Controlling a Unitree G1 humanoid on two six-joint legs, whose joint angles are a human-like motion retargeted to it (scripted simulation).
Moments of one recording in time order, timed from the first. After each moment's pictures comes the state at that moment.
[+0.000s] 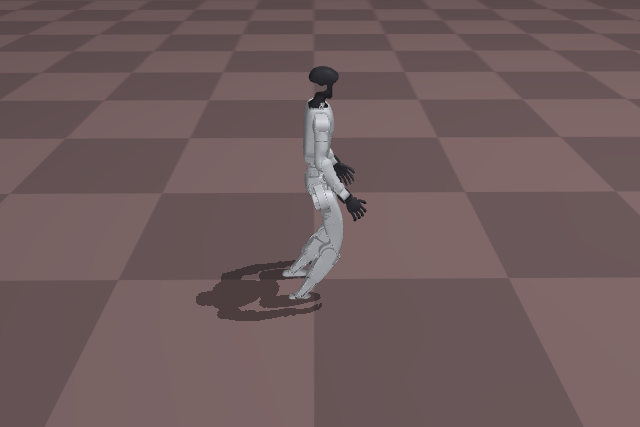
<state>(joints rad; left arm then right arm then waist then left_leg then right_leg) -0.07 0.22 -0.23 1.10 -0.26 -0.15 0.07 -0.06 -0.33 0.43 0.91 0.12 -0.09 -0.10 -0.07 0.10 0.14 -0.14 0.00 -0.02 0.88 -0.80 0.05 -0.08 0.02 -0.05 0.70 -0.58 0.10</state>
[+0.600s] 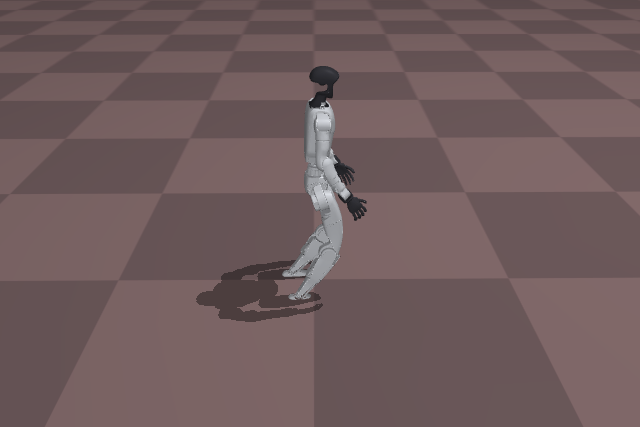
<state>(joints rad) -0.06 0.23 -0.22 1.10 -0.18 -0.15 0.07 -0.04 -0.32 0.42 0.92 0.09 -0.10 -0.10 -0.05 0.08 0.07 -0.20 -0.01 -0.03 0.86 -0.78 0.04 -0.16 0.01 -0.05 0.71 -0.57 0.11</state>
